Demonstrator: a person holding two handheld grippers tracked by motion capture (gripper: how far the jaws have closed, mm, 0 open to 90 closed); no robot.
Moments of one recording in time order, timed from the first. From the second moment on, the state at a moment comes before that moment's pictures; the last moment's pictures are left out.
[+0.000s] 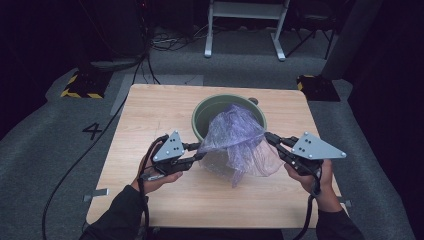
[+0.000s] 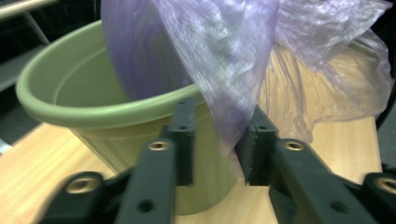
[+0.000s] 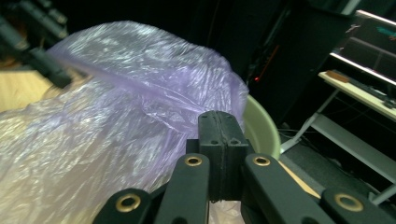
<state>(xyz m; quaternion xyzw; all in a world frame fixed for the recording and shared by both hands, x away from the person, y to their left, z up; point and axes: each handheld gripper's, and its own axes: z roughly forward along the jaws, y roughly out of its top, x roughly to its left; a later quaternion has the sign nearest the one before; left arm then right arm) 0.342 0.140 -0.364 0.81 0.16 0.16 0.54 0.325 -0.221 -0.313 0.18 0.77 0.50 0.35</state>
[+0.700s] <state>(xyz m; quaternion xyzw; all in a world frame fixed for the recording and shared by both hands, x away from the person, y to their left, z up) 0.332 0.123 -0.380 0.82 0.16 0.15 0.52 0.328 -0.224 -0.315 0.22 0.75 0.51 0.35</state>
